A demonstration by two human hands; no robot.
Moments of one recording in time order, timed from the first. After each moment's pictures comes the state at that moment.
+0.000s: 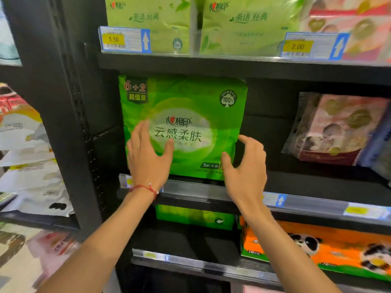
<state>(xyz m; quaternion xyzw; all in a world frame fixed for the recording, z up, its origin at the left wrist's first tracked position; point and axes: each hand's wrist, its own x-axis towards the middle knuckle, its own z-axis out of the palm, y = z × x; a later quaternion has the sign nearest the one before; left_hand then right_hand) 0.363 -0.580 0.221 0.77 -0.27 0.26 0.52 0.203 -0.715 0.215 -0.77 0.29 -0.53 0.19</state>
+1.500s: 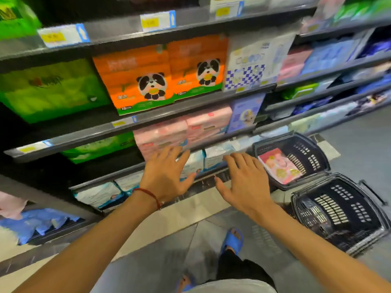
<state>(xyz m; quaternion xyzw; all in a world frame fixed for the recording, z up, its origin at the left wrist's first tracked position) -0.093 -0.543 0.006 0.67 -0.74 0.02 0.01 -0.328 -0.587 -0.011 -0.86 0.50 -0.11 0.00</state>
